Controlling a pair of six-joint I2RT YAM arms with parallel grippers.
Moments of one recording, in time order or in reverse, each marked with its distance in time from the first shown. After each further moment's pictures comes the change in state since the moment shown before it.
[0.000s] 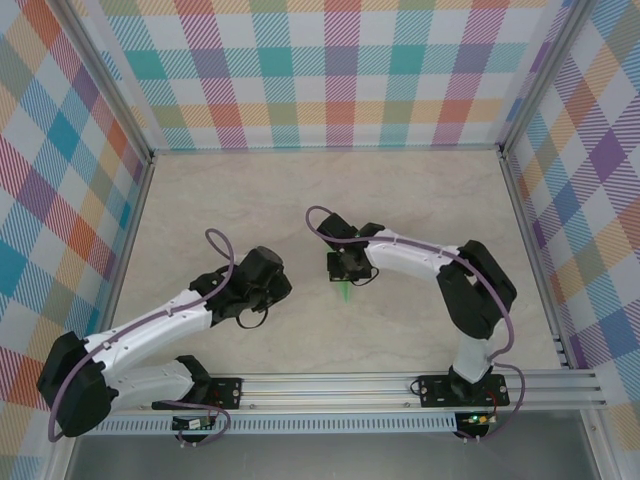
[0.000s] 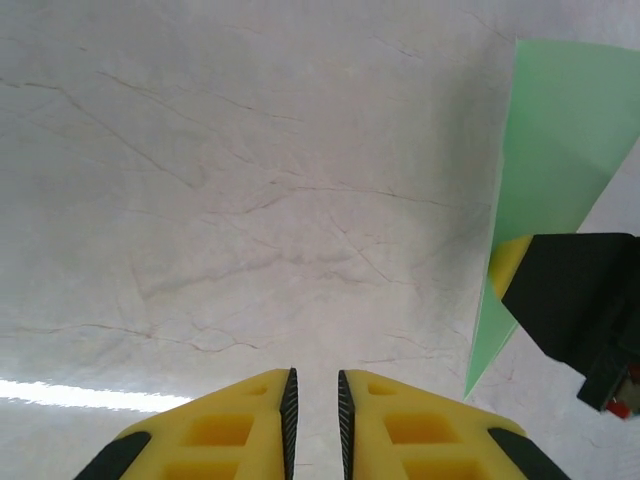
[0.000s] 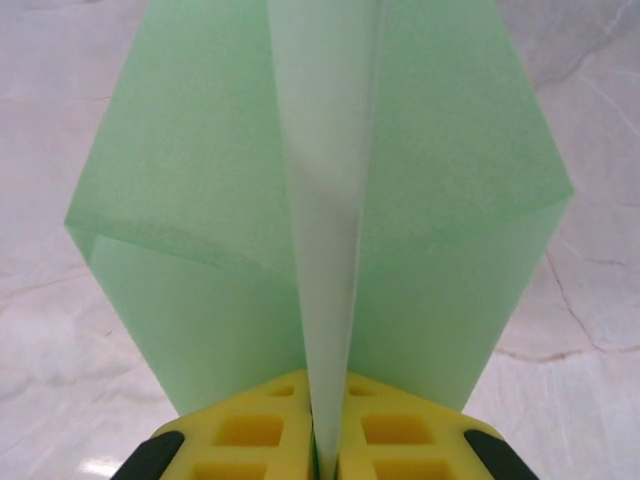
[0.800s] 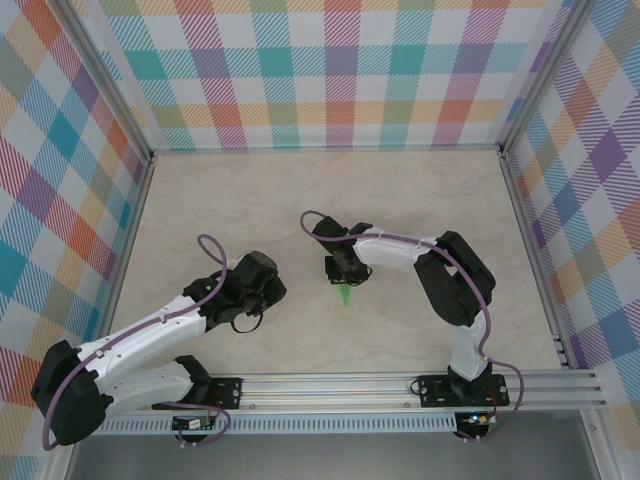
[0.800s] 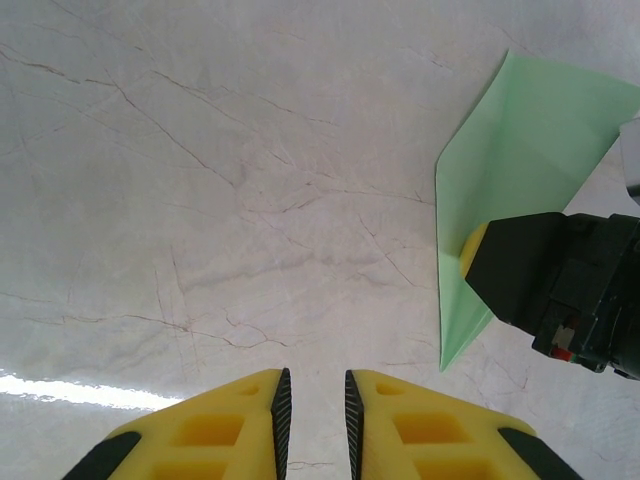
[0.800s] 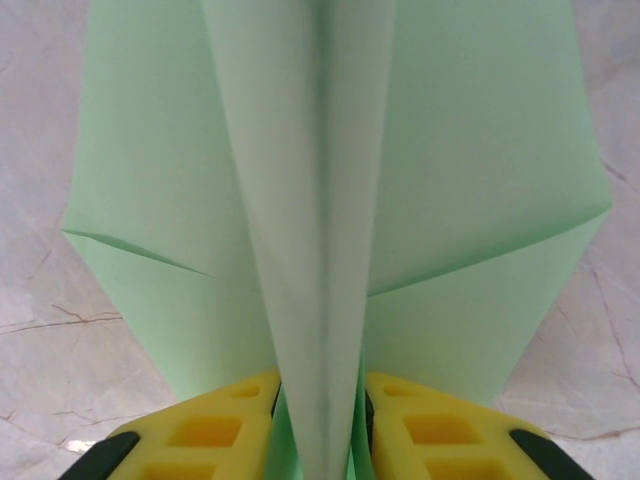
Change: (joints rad) left arm 0.007 -0.042 -0.031 -0.016 -0.014 -0.022; right arm -0.017 0.119 0.048 -0.014 -0.010 -0.002
